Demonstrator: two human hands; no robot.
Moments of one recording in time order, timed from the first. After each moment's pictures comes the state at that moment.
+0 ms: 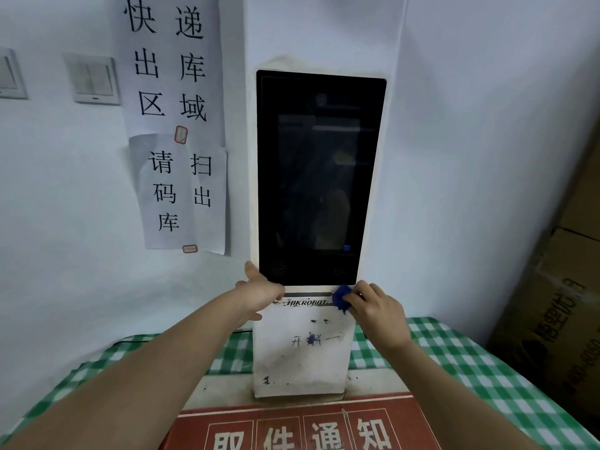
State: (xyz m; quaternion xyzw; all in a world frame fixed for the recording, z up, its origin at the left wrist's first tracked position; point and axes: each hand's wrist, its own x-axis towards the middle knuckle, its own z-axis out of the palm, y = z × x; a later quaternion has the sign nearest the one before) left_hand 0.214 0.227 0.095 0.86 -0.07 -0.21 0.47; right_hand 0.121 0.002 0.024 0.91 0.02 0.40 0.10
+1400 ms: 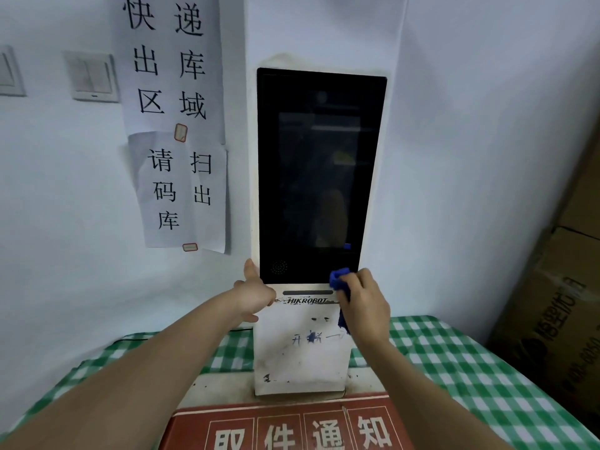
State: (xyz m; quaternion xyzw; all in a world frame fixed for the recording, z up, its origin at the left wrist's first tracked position) left_hand 0.210 0.234 0.096 0.86 -0.08 -0.22 0.45; right_hand 0.133 0.040 0.031 0.88 -0.13 0.44 -0.10
